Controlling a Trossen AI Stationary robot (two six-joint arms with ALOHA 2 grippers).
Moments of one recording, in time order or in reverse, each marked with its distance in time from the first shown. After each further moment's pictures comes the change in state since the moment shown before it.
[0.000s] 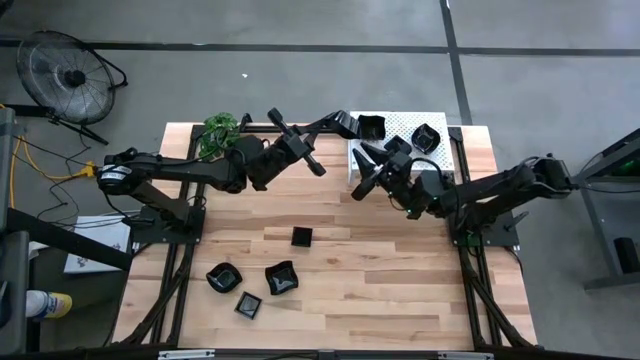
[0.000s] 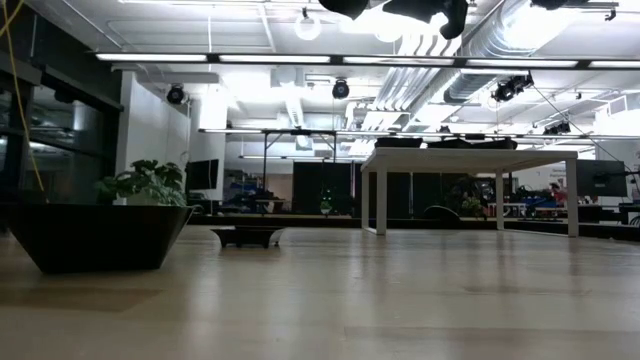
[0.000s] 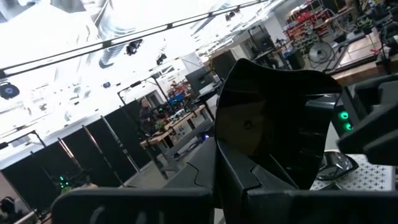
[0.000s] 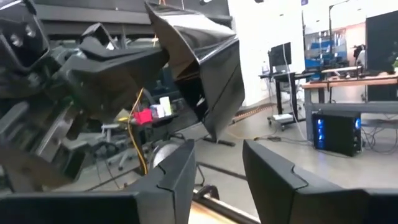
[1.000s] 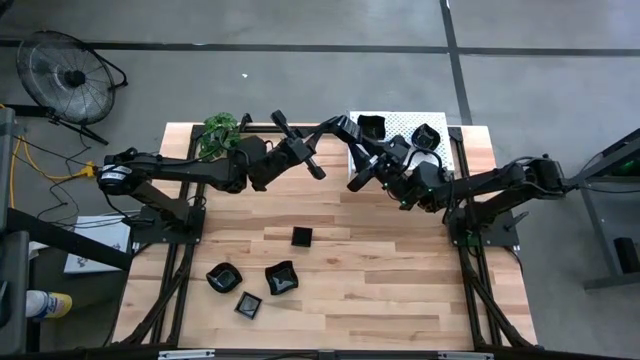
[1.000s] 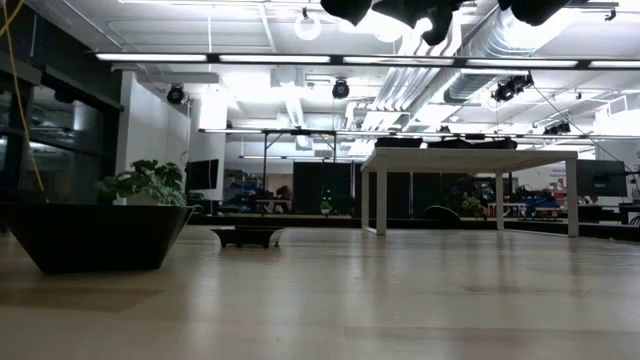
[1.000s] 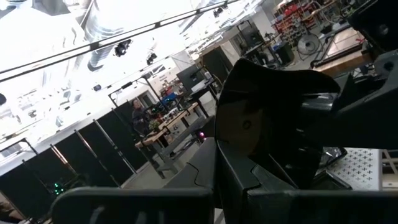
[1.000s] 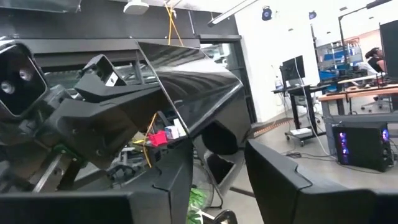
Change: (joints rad) left arm 0.000 0.000 0.000 -0.049 0.030 0.014; right arm -0.088 0.062 0.002 0.171 -0.141 0.016
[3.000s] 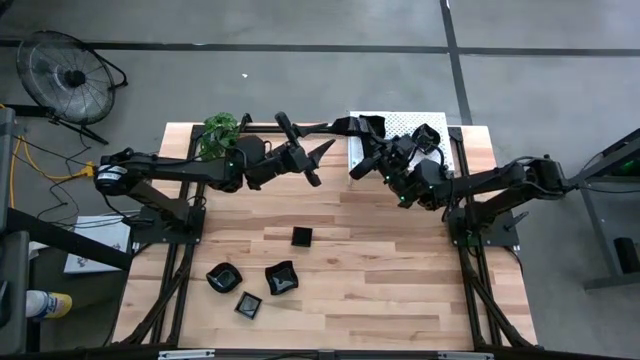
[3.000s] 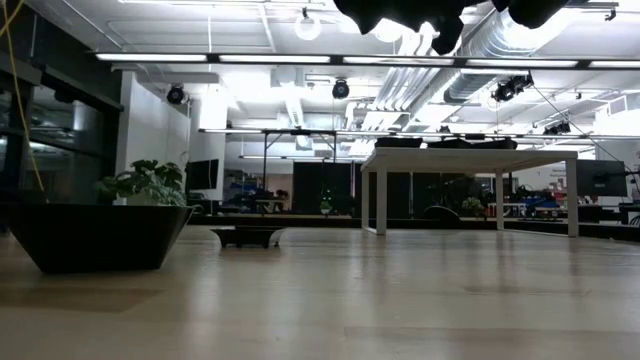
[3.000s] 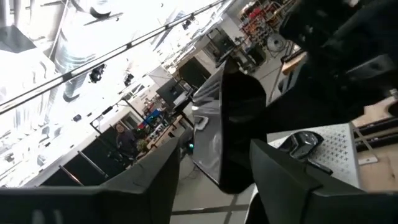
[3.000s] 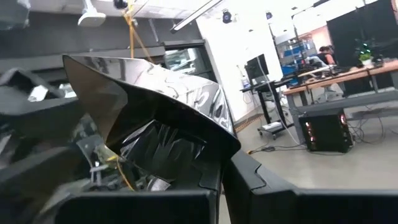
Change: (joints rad) left arm 0.000 -0.032 -0.001 -0.084 0.130 0.113; right arm -0.029 -0.003 -0.001 0.014 0.135 0.063
